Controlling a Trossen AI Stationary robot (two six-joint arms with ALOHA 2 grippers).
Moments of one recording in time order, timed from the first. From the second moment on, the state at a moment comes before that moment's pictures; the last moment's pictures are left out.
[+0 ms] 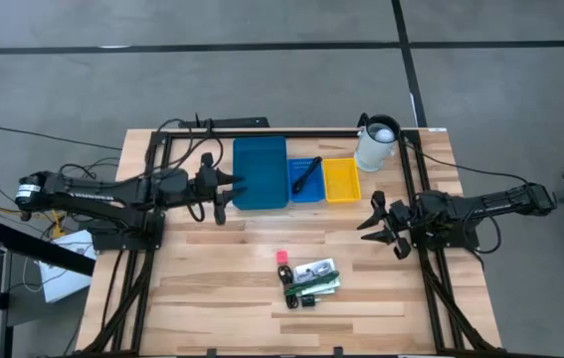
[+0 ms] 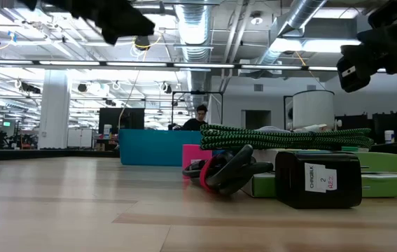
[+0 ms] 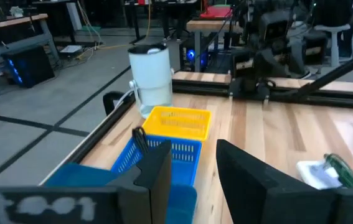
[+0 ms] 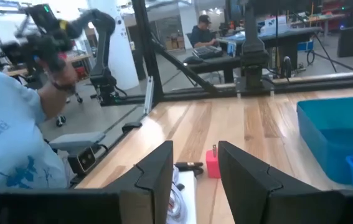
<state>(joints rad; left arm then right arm) 0.03 0.92 0.61 0.14 -0.27 -0.01 0.12 0.30 0.02 0.26 -0.21 0.13</state>
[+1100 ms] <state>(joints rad) 0.03 0.94 0.50 0.26 -0.20 0.04 0.27 0.43 0.10 0.11 0.02 0.33</state>
